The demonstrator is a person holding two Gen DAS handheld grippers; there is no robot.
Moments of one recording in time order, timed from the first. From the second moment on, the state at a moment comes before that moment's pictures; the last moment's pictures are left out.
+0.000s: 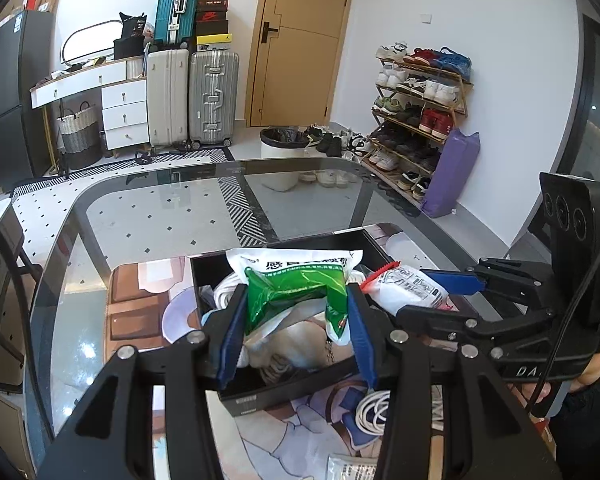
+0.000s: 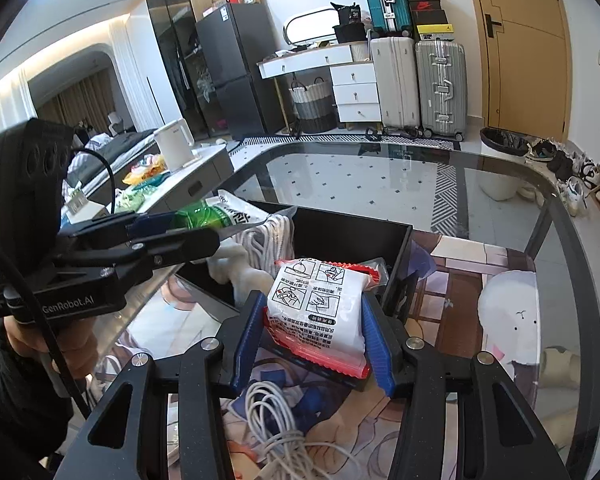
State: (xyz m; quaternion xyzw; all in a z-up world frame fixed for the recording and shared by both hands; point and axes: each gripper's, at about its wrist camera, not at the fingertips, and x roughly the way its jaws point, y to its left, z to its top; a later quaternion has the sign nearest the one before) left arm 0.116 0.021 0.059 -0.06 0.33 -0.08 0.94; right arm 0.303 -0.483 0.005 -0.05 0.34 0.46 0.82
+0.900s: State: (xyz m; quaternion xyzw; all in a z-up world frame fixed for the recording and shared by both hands) left arm 0.163 -0.006 0.035 -0.03 0.36 -0.07 0.93; right arm 0.314 -0.447 -0.008 -0.14 0.31 0.44 0.83
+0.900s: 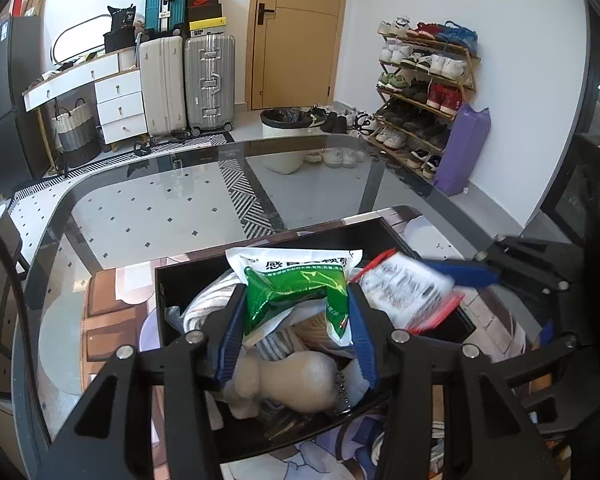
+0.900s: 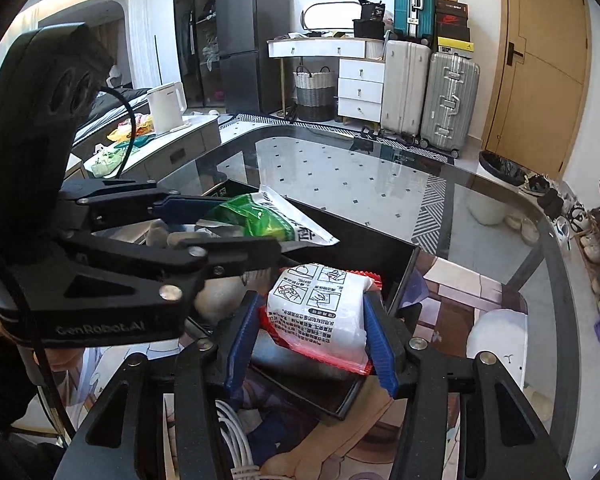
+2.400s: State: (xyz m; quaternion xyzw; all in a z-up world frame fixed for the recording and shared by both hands) left arm 0.045 -0.006 0.019 0.00 0.35 -0.03 0.94; right arm 0.240 -0.520 -0.044 -0.10 0.33 0.43 0.83
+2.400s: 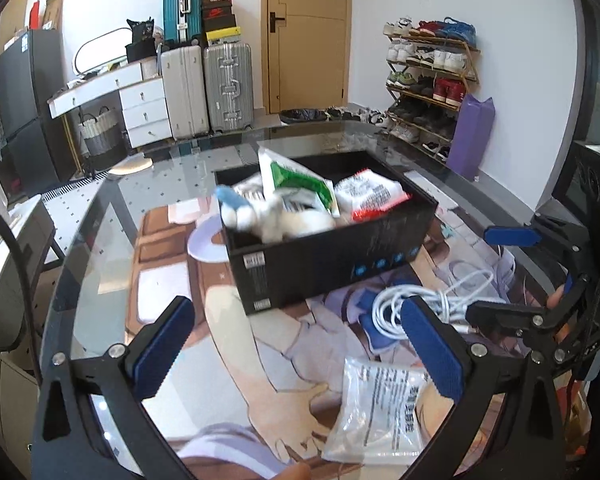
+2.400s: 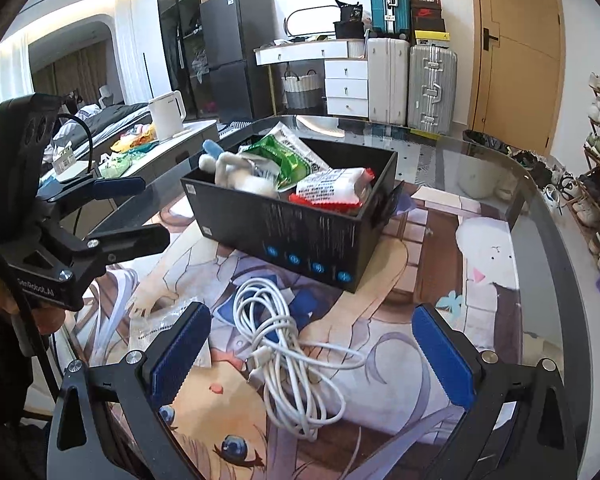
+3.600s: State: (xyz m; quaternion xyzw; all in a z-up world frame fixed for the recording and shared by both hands) left arm 0.031 -0.043 -0.022 0.07 0.45 -0.13 0.88; right arm 0.263 -0.534 -0.078 -0.12 0.39 0.39 0.82
